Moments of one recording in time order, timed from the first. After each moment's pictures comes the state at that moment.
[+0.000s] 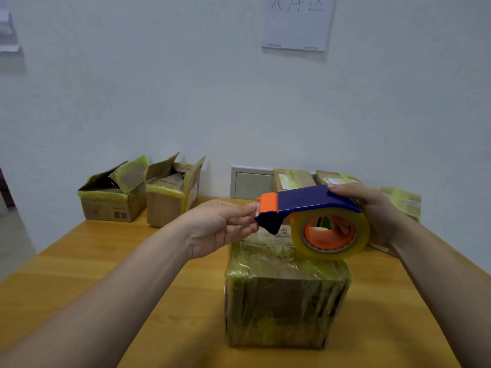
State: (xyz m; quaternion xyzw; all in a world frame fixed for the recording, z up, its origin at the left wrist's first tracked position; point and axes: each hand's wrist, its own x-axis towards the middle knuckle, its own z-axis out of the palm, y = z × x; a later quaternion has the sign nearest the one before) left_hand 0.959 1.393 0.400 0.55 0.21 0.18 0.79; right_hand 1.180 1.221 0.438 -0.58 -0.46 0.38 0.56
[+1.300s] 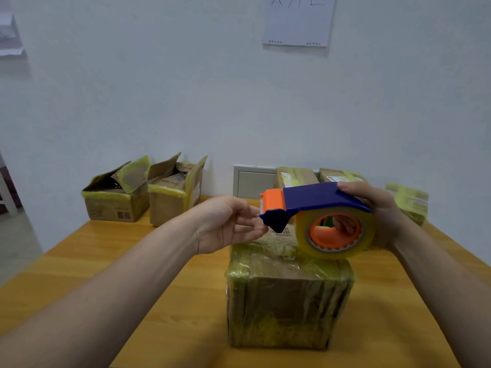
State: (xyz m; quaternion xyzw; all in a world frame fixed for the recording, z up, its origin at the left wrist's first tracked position) left_hand 0.971 1.390 0.405 0.54 0.26 0.14 0.79; right_hand 1.201 1.228 0.421 -0.54 -0.46 0.40 0.58
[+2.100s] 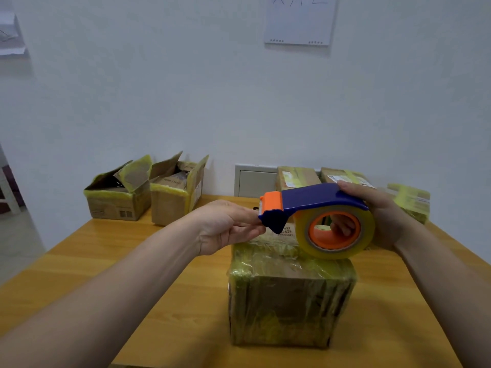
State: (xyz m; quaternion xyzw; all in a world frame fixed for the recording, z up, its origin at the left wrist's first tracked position) left_hand 0.967 1.391 0.399 0.55 0.28 0.15 0.77; right_hand 1.198 1.226 0.422 -0.57 -0.48 0.40 0.54
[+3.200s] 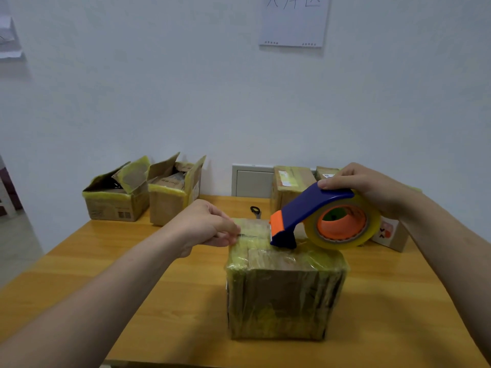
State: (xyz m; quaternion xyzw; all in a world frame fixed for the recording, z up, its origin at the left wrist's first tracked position) left_hand 0.943 1.394 0.396 0.72 0.38 0.19 0.55; right_hand 1.212 1.231 0.458 -0.67 -0.58 0.23 0.40
